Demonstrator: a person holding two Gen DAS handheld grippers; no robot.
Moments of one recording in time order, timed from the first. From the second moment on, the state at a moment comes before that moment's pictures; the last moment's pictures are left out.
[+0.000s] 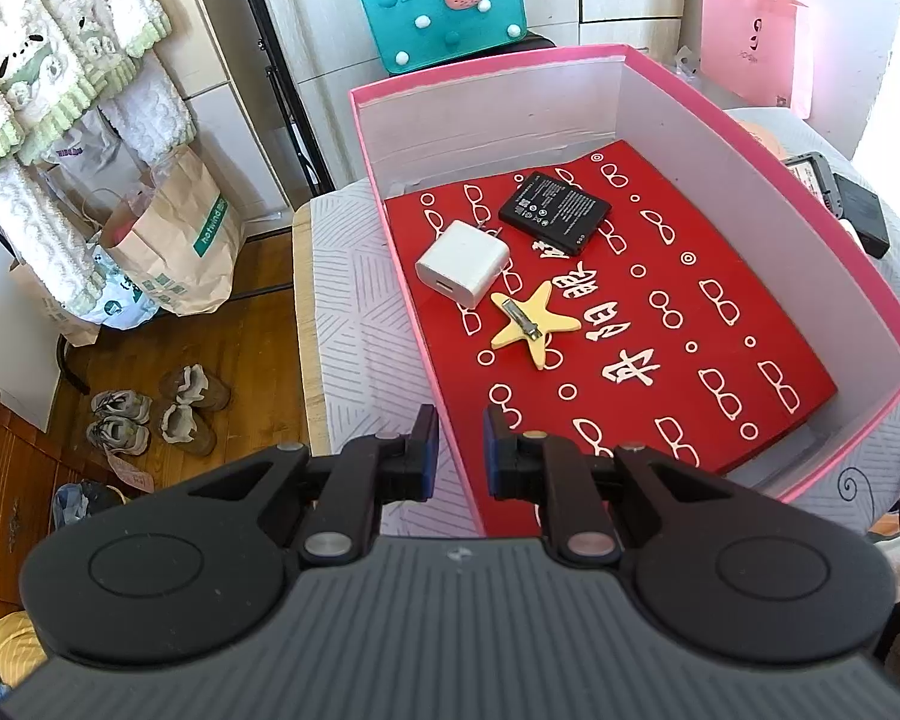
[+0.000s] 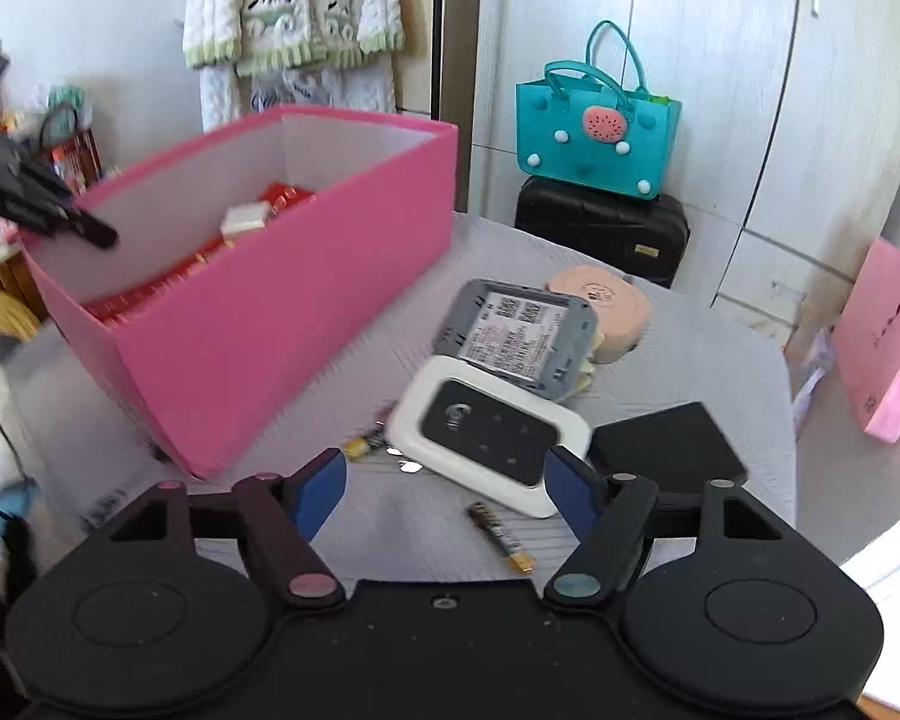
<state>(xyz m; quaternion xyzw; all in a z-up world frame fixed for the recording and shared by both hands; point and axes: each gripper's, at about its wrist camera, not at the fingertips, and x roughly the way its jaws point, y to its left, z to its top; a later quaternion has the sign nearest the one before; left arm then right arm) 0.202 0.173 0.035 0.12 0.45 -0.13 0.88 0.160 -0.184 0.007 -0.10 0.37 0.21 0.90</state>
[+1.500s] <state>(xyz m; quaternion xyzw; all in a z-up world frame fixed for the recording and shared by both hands) 0.202 0.172 0.034 0.12 0.45 -0.13 0.88 0.232 -0.183 -0.019 -0.13 0.43 0.32 0.84</state>
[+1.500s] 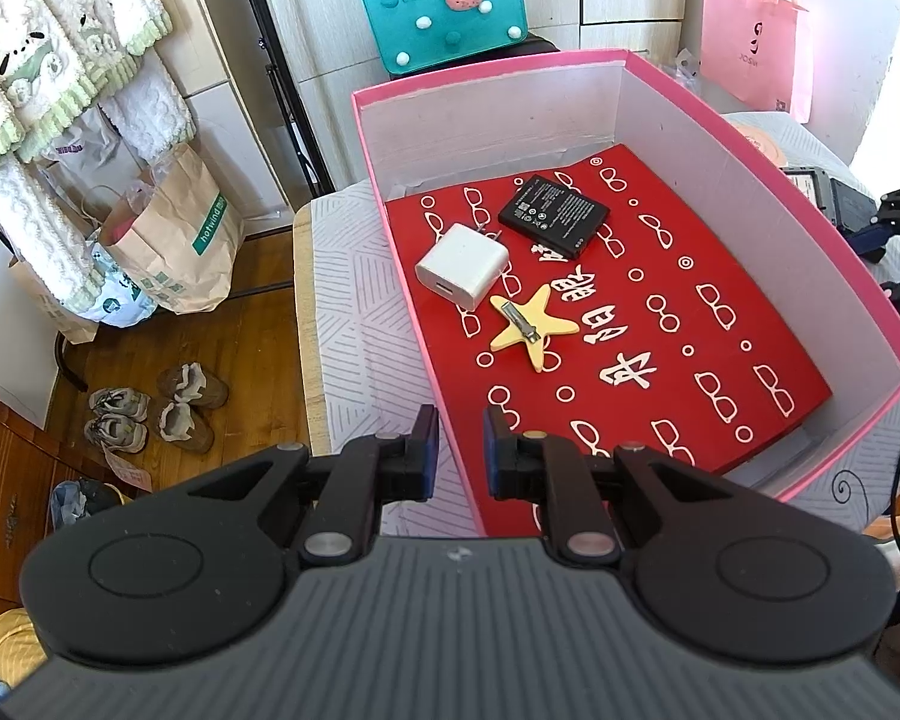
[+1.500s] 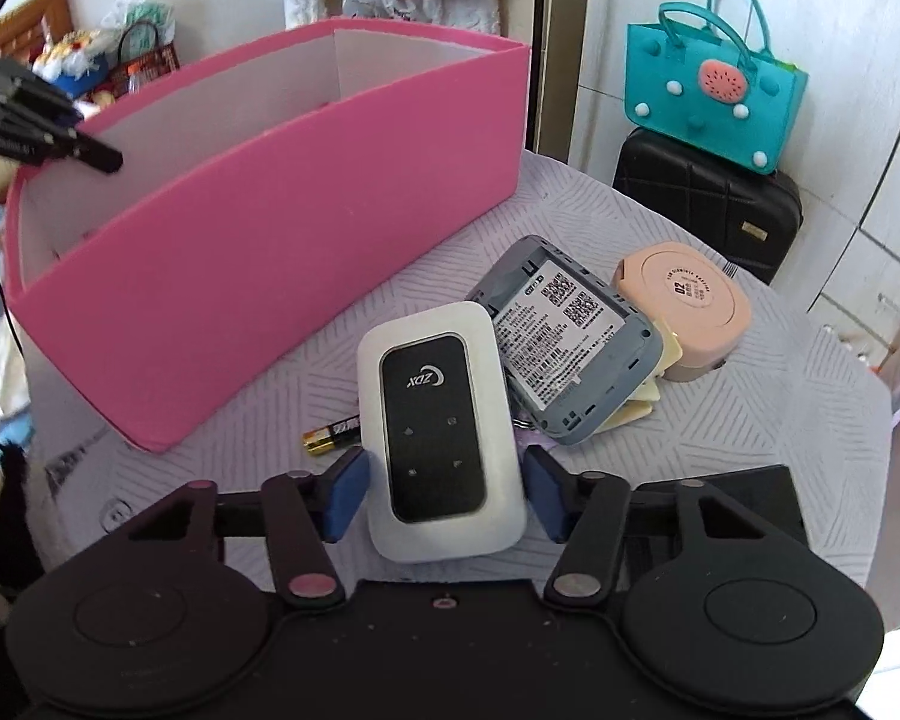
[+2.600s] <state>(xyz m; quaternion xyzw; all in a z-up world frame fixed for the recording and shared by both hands) 0.202 0.172 0.036 0.12 0.45 -0.13 0.88 0.223 -0.156 -0.009 -0.15 0.38 0.28 0.87</state>
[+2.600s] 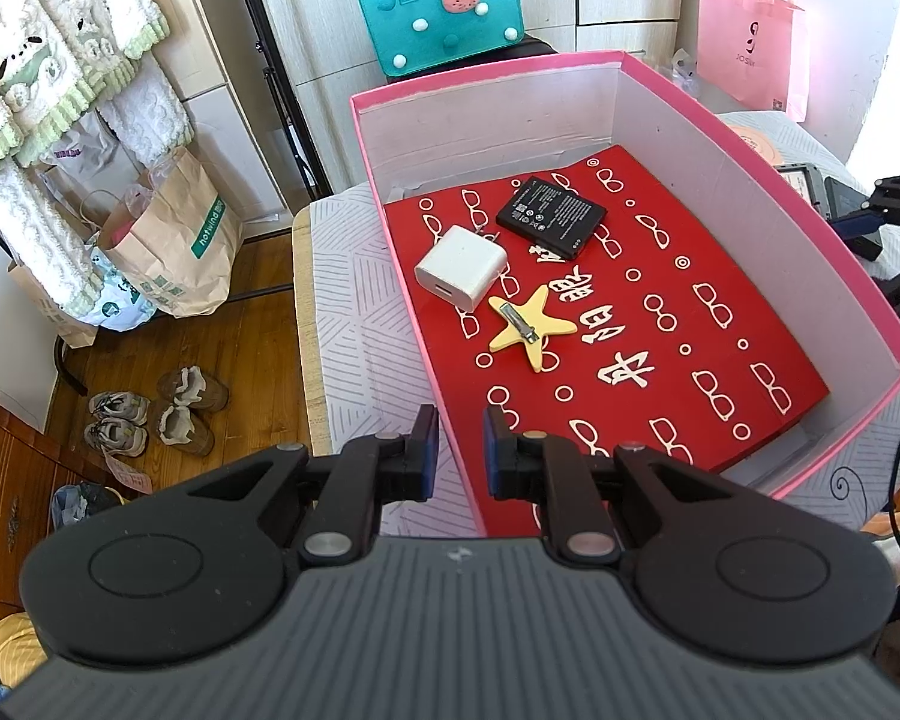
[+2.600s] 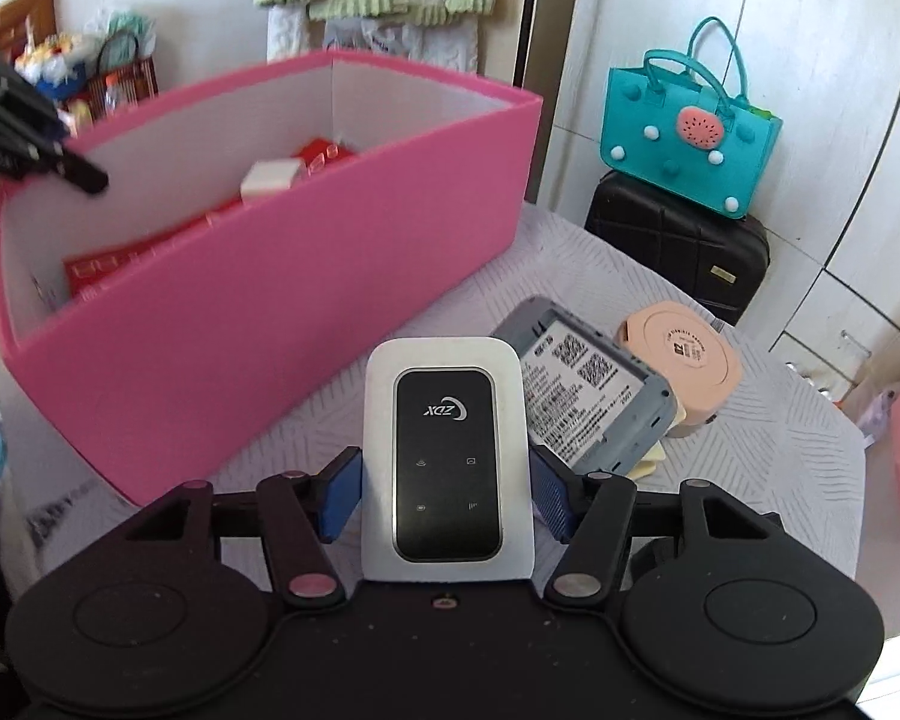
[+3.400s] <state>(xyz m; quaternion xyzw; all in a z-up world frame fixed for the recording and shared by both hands) 0.207 0.181 0.042 0.11 0.45 -0.15 0.87 0.269 -0.021 0.064 -0.26 0.37 0.43 0.78</state>
